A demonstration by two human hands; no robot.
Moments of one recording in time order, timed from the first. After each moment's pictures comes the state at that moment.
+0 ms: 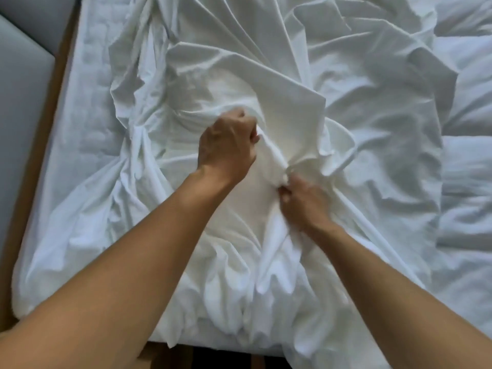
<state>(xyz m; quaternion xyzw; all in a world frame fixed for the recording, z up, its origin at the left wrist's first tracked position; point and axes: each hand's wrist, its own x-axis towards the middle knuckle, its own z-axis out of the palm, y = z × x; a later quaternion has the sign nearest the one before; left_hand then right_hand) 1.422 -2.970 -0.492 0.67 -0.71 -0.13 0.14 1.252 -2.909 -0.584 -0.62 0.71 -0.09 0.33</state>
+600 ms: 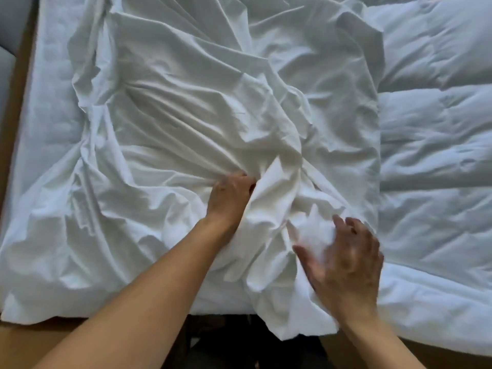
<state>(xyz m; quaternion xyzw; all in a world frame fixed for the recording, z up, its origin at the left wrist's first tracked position) 1.333 -2.828 -0.540 0.63 -0.72 -0.27 0.00 1.136 -2.683 -0.531 -0.59 0.79 -0.08 0.13</state>
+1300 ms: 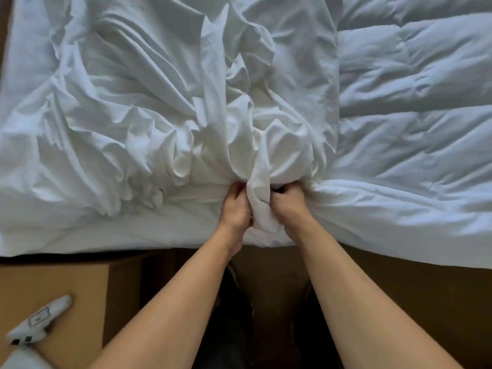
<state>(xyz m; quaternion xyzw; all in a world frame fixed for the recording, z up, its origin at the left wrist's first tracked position) 1.258 -2.620 -0.570 0.67 -0.23 -0.63 0.31 1.142 -2.630 -0.582 -0.30 0.68 -0.34 0.58</state>
